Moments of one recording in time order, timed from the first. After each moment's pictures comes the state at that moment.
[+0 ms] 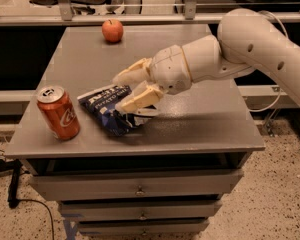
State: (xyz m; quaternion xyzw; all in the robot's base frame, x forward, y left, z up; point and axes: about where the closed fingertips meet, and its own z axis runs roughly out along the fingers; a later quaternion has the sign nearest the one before) arm 0.504 0.056 0.914 -0.67 0.49 0.34 0.43
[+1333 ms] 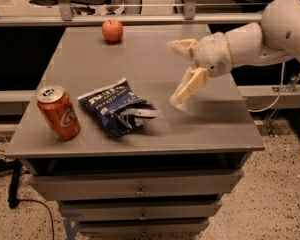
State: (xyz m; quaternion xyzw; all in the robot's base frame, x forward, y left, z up) arm 0.575 -0.046 0.910 -0.62 0.57 0.32 0.43
